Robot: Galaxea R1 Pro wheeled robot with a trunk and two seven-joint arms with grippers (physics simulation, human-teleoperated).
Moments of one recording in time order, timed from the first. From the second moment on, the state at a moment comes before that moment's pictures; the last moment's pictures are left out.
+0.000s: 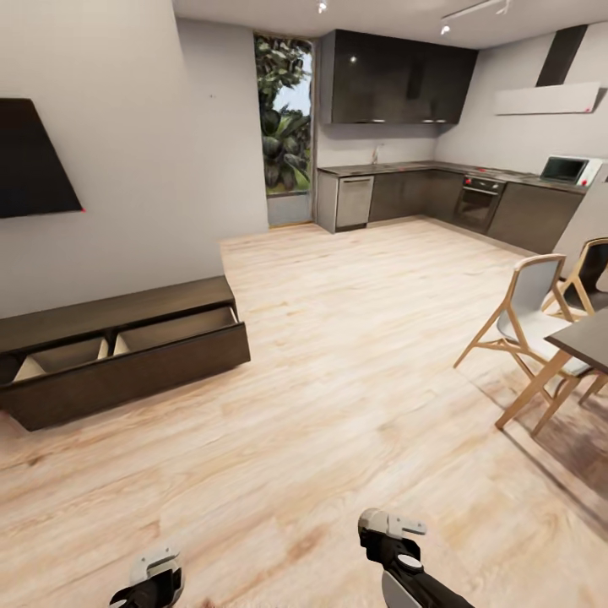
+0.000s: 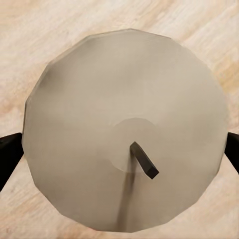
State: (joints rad) left arm -0.25 0.16 -0.22 -0.65 0.56 0.12 0.24; right arm -0.49 0.01 0.69 -0.39 -0.83 -0.07 -0.36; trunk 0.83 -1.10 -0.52
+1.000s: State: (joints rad) left arm -0.25 0.16 -0.22 -0.65 0.57 0.12 0.24; right arm -0.49 0.03 0.69 -0.39 -0.77 -0.07 -0.36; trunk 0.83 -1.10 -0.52
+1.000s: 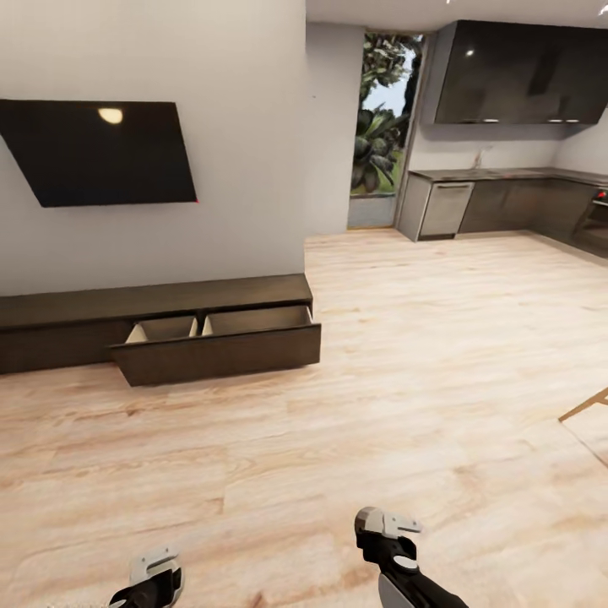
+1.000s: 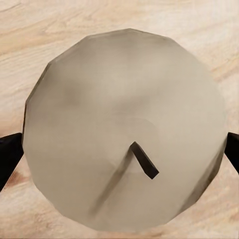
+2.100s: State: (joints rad) left arm -0.27 0.09 -0.22 -0.56 0.44 0.12 0.30; right arm -0.49 0.03 0.67 -0.10 -0.79 -0.14 -0.46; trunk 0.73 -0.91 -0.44
